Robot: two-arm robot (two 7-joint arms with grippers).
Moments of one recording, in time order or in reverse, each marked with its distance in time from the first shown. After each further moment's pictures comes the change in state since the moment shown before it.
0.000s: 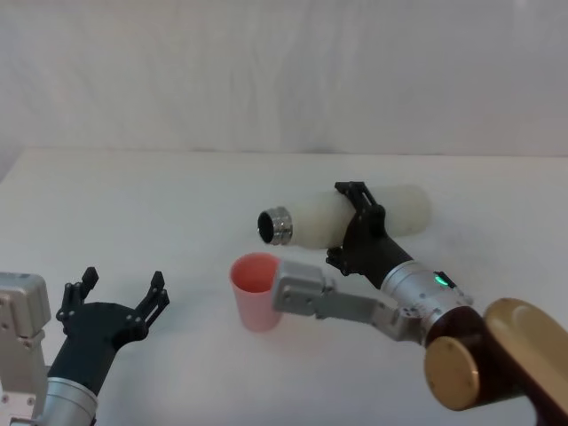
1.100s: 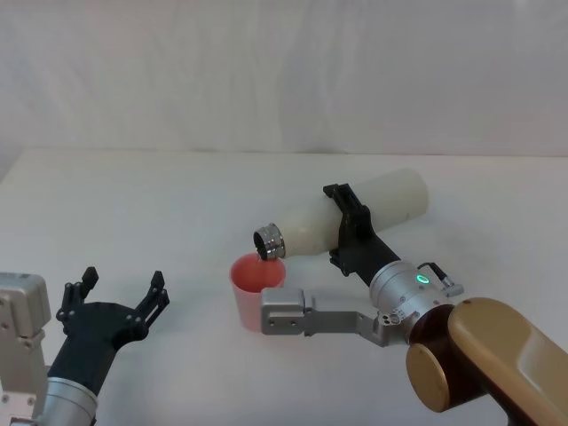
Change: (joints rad) left arm 0.000 0.000 0.000 0.000 0.000 0.000 0.000; right arm 0.077 0.016 -0.101 0.084 -0.190 0.037 -0.012
